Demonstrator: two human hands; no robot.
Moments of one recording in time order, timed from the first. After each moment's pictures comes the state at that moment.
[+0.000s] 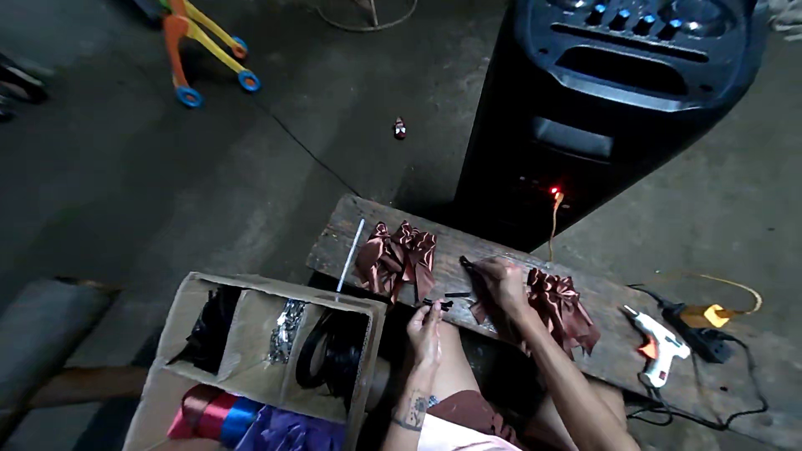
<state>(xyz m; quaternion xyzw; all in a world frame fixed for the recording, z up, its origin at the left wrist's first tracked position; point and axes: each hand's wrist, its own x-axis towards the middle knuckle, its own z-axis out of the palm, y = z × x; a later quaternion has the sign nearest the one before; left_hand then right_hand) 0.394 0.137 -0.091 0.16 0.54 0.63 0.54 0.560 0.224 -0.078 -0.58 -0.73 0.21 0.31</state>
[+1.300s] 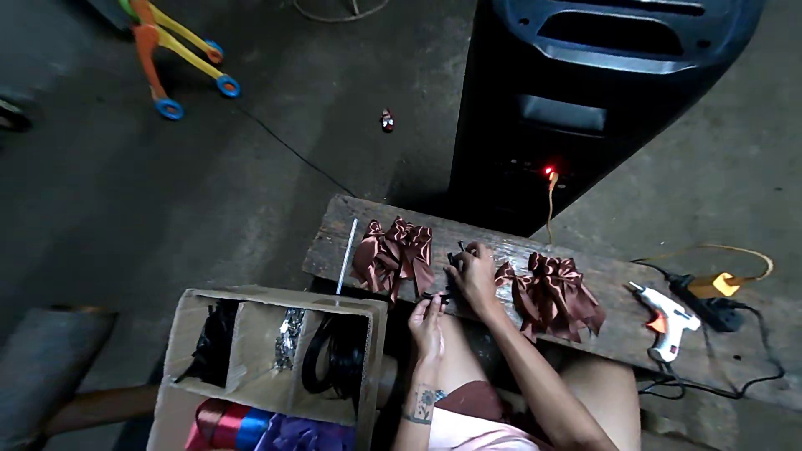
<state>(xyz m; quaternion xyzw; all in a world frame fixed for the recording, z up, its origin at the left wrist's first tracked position) 0.392 0.140 -0.100 0.17 0.51 0.65 0.54 0.495 0.222 -0.078 -0.69 -0.63 0.22 0.26</state>
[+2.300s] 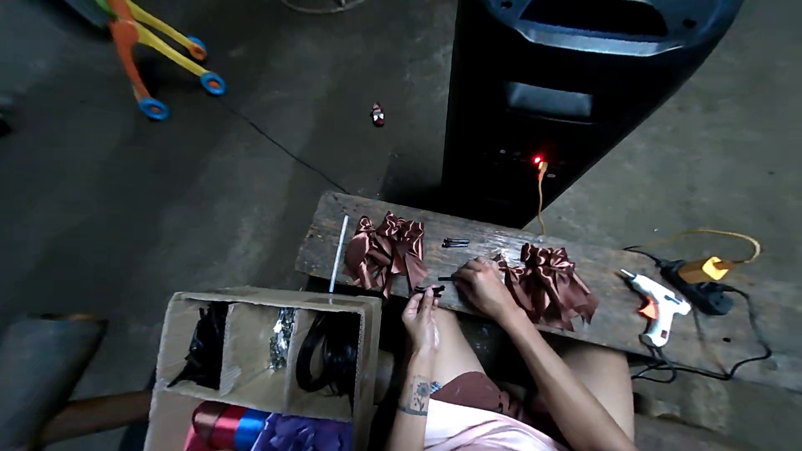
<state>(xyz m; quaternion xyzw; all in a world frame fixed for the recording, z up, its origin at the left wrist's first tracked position) 0.392 0.143 -0.102 0.17 0.52 0.65 0.53 0.537 0.191 -0.079 -0.56 -0.77 0.25 0.17</state>
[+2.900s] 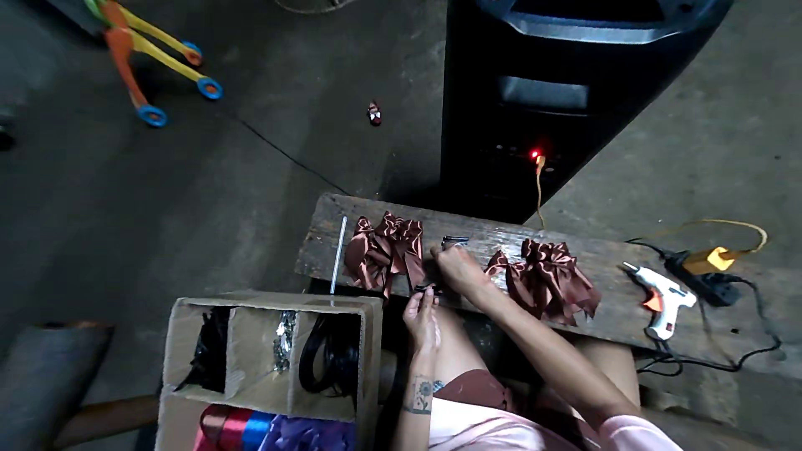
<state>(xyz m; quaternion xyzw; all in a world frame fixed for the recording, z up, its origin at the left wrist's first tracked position) 0.391 0.142 -0.102 0.17 0.53 0.64 0.53 0.481 0.222 -0.027 -0.61 -0.75 0.26 0.05</state>
